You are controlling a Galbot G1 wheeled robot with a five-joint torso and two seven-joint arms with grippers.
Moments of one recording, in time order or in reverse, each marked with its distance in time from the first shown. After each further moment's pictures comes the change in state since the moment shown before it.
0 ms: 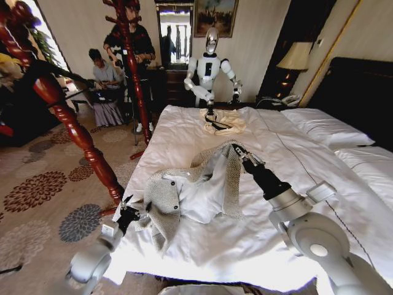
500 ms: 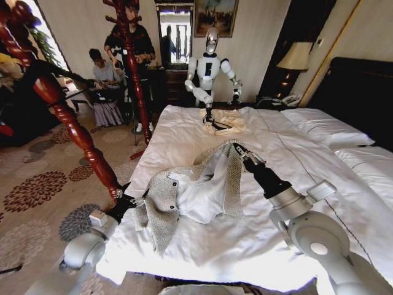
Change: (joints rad) left arm 0.027 -0.076 0.042 -0.212 -0.168 -0.096 0.049; right arm 0.015 0.008 -0.009 -0.016 0.003 0.000 0.002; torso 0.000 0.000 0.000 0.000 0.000
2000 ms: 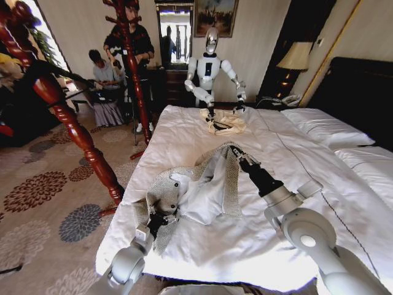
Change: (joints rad) left arm -0.103 -0.135 0.270 0.204 0.320 0.104 -0.121; right arm 0.030 0.015 -0.048 -0.053 -0.013 -0.002 -0.009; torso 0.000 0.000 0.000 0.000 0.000
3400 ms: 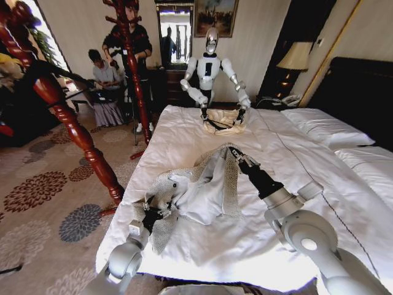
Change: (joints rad) left arm -0.015 -0.030 -0.039 0.008 -0.096 -0.013 -0.025; right arm -0.015 -0.004 0.001 0.017 -0.006 0.001 -0.002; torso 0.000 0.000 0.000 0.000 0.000
